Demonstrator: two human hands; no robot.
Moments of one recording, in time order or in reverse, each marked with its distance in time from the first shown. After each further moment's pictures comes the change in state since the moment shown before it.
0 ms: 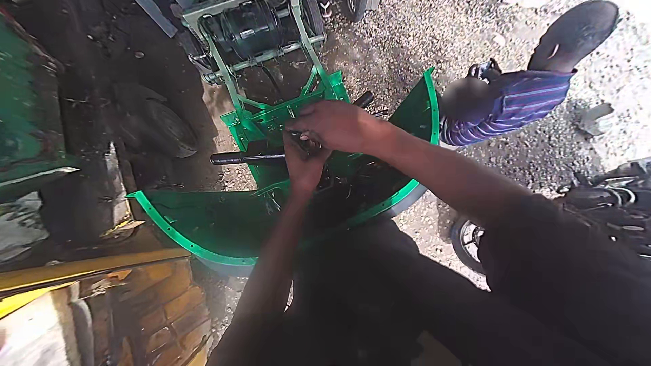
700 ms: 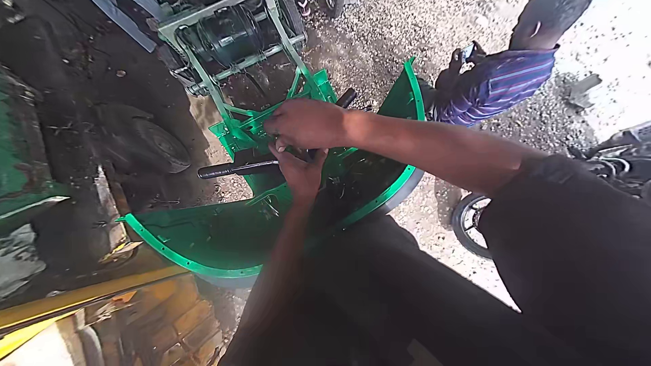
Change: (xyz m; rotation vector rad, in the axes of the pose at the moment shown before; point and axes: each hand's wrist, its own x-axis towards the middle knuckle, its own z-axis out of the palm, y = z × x) left_hand -0.010 -0.006 0.022 0.273 0.148 -0.074; right_hand 0.011 0.002 -0.009 -0.030 0.015 -0.055
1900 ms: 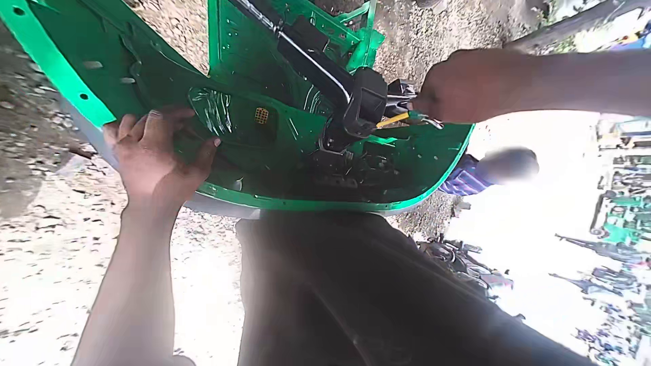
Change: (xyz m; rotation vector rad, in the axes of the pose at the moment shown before) left_hand -0.138 -0.146 -0.324 0.912 0.088 -0.173; right_hand 0.099 -0.041 0.015 -0.542 -1.114 0.223
